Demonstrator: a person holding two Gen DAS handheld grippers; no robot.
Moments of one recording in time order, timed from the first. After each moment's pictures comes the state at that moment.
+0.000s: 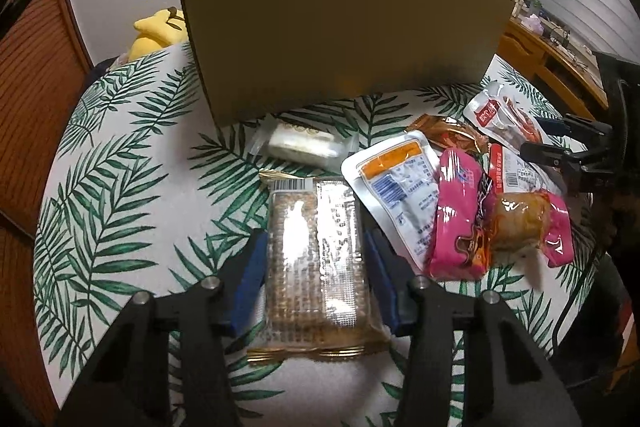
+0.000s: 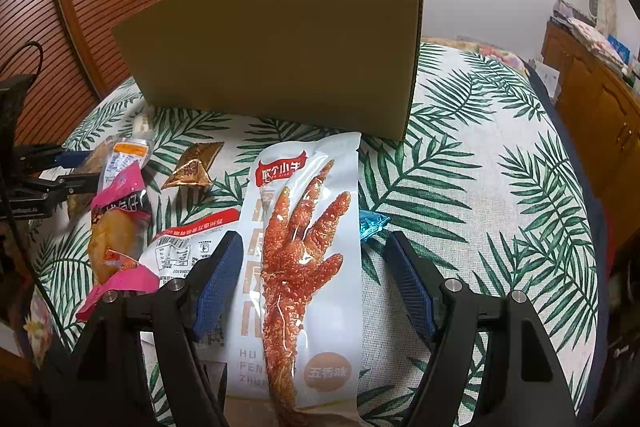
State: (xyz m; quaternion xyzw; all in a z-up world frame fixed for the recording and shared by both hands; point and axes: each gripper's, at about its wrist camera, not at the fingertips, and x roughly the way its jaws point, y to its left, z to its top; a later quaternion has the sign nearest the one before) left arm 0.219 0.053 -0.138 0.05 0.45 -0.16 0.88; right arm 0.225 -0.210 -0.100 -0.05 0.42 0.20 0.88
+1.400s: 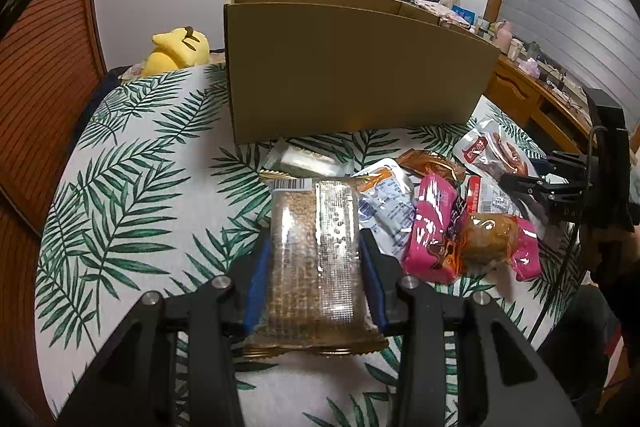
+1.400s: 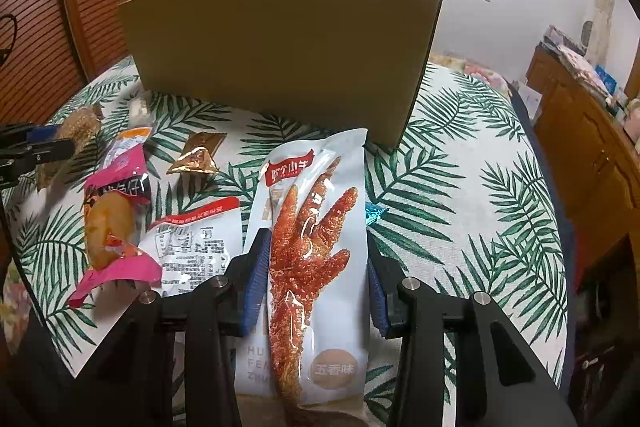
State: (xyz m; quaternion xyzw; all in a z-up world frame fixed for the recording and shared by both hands) left arm 0.187 0.066 -0.119 0.00 0.40 -0.16 0.90; right arm 0.209 -0.198 -0.092 -0.10 0.41 0.17 0.89
